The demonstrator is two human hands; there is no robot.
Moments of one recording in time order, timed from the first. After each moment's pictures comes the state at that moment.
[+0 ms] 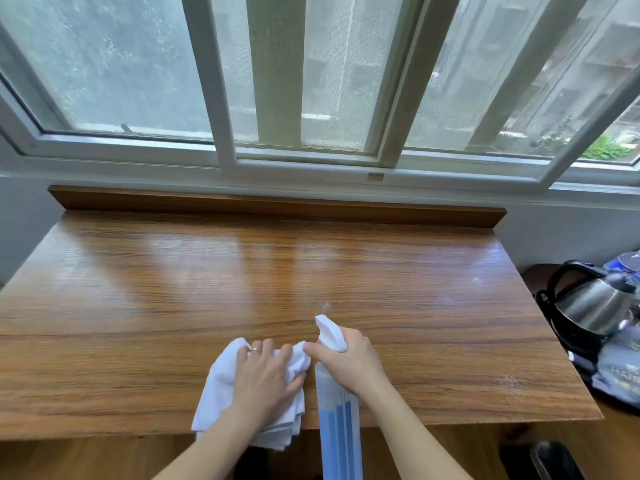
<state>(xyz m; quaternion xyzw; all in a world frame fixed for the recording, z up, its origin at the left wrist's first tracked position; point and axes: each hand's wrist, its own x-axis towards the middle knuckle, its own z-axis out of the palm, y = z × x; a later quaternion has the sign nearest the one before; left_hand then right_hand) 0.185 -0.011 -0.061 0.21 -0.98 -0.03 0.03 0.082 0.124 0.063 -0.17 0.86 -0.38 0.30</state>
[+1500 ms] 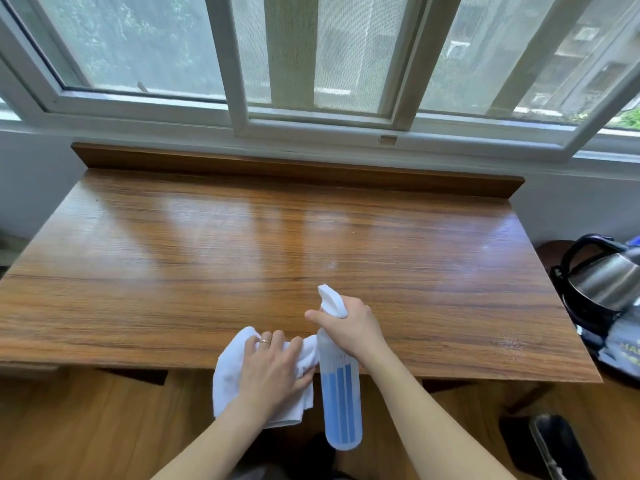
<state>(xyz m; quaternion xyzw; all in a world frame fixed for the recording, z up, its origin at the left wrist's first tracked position) 0.237 0.040 -0.065 0.18 -0.98 -0.01 0.06 0.101 0.143 0.051 -0.19 0.85 -0.38 0.32</state>
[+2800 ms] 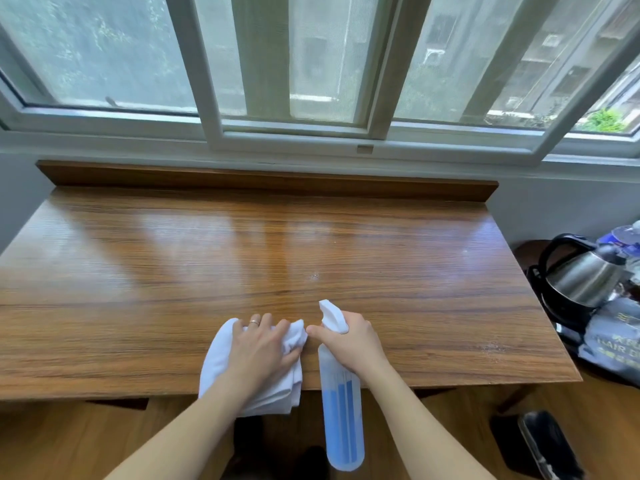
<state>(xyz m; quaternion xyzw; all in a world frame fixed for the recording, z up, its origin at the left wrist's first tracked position) 0.181 0.009 -0.060 0.18 -0.98 -0.02 0.08 0.082 0.163 0.045 -0.14 0.87 -0.36 0.31</state>
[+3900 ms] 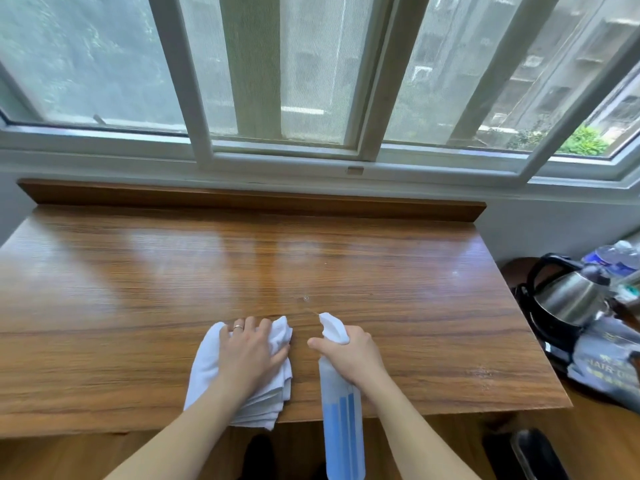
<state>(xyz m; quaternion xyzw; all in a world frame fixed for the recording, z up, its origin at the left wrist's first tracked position) 0.145 -0.010 -0.059 0.25 -0.97 -0.02 0.05 0.053 0.161 0.055 -0.11 0.87 -0.35 0.33</state>
